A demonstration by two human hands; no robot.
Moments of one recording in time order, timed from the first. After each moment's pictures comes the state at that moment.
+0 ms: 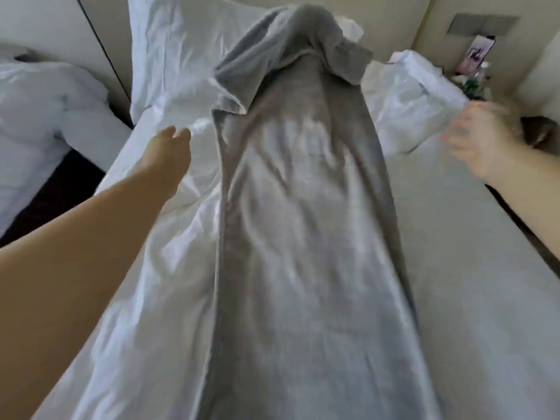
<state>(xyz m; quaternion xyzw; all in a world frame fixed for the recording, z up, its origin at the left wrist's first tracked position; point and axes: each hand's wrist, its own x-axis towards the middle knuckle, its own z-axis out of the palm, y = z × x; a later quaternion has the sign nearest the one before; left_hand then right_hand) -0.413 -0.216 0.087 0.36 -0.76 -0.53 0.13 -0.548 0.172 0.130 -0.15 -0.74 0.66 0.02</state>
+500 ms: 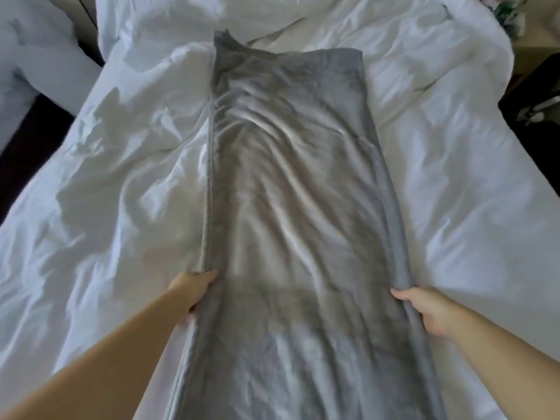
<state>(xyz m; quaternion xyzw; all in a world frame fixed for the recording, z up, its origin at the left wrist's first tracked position) -0.247 -0.142 -0.161 0.53 -0.69 -0.45 -0.21 -0.365 0.262 -0.167 -0.35 -0.73 0.45 -0.38</state>
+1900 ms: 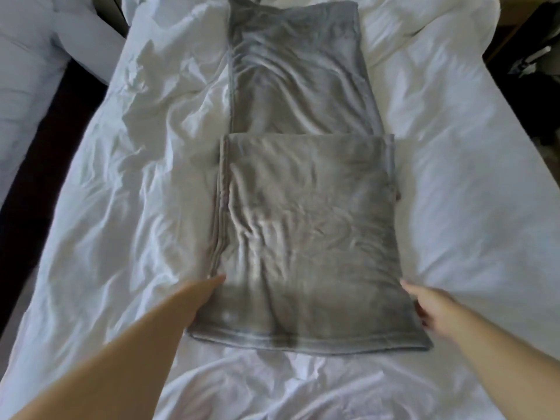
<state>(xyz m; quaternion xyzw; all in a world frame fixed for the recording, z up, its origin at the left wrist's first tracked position) -0.002 -0.080 -0.120 0.54 -0.64 -0.48 -0.26 -0.118 0.330 -0.119 -0.38 -0.74 0.43 -0.36</state>
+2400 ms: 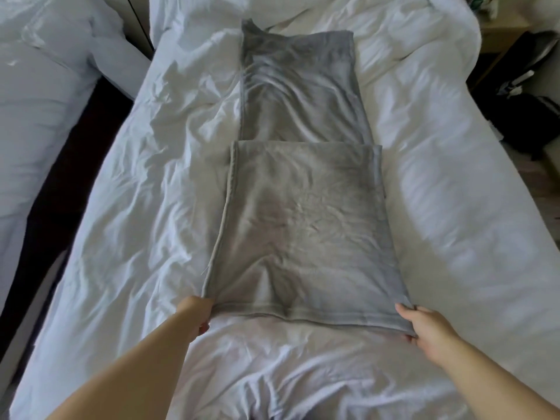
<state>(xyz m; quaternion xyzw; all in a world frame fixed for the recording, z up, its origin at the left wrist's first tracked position) 0.087 -0.047 -0.109 0.62 -0.60 -0.46 -0.19 -0.031 0.358 -0.075 -0.36 -0.72 0.50 -0.31</state>
